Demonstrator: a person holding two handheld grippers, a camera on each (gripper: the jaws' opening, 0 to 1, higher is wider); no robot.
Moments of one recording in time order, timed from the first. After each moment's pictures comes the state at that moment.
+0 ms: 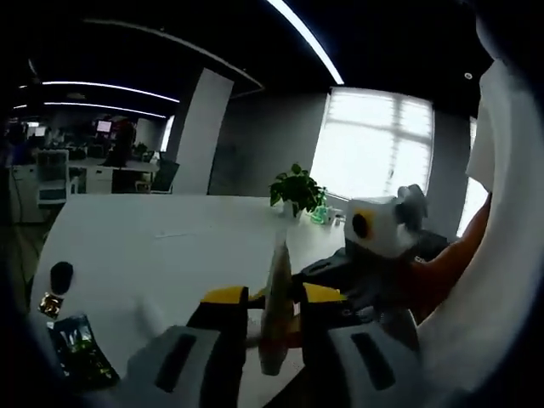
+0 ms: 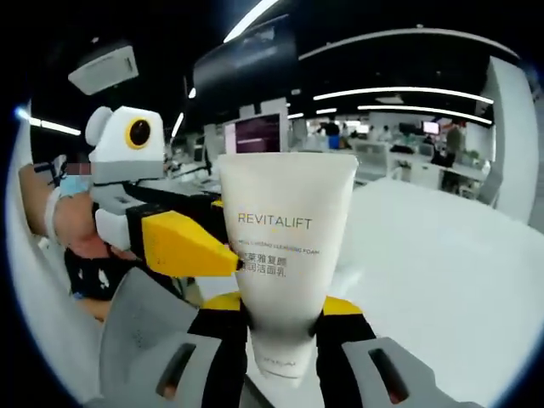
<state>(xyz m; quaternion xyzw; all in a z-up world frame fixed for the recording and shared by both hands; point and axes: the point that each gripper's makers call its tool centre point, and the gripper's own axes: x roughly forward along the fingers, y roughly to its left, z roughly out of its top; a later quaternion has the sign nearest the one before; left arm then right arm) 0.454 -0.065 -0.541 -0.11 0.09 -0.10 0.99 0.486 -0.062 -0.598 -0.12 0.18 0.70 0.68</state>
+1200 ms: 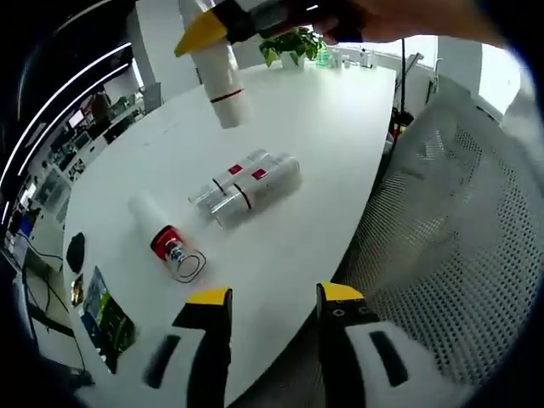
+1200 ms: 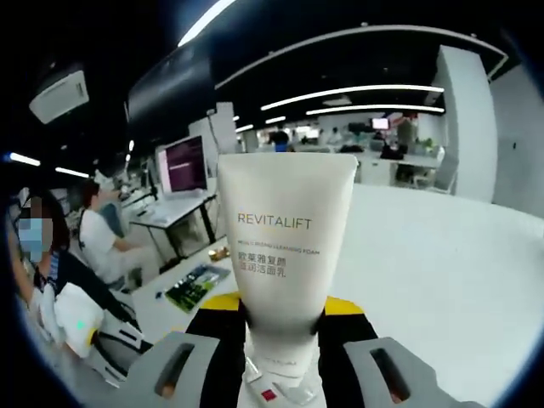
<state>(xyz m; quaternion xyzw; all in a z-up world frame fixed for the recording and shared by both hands) 0.431 -0.066 -0.733 0.11 0.42 -0.09 0.89 0.615 -0.029 -0.588 -0.07 0.19 0.62 0.76</state>
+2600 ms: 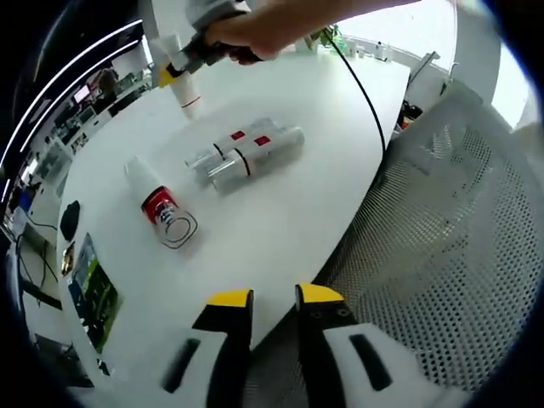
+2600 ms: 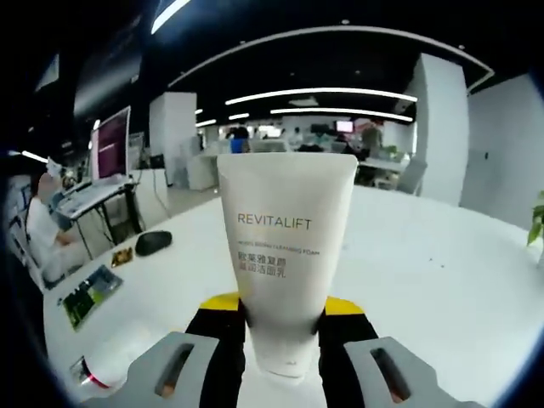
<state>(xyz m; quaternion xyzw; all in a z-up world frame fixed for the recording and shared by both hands) 0.414 -0.065 -0.751 0.07 0.46 -0.06 0.88 0.759 0.071 -0.662 -0.11 0.16 0.53 0.83</state>
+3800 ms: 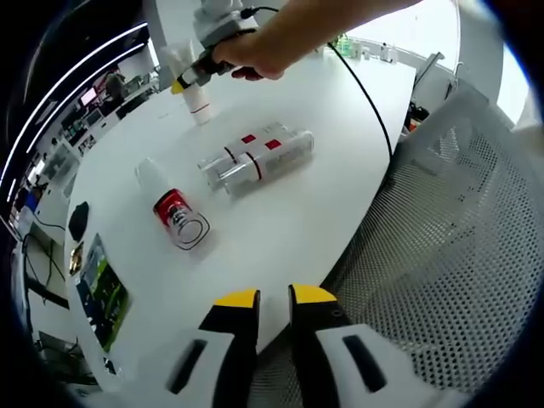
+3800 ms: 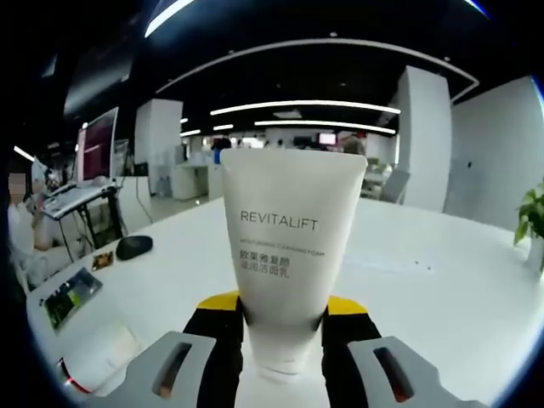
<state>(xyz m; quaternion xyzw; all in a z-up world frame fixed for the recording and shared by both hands) 0.415 -0.055 -0.745 0.08 0.45 -0.04 0.89 0.777 0.069 -0.676 -0.10 0.13 0.50 0.85</state>
